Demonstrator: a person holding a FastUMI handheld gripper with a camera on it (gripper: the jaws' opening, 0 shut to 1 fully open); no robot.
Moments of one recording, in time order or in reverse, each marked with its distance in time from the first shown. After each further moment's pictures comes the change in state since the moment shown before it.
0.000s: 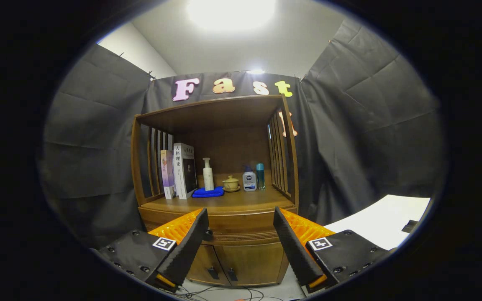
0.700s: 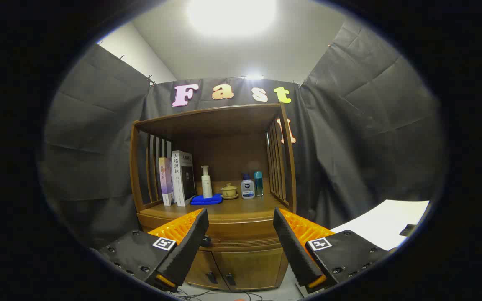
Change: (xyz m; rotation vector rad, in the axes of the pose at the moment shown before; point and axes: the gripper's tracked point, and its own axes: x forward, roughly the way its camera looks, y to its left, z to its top) arm 0.002 -0.003 0.016 0.003 -0.040 -0.010
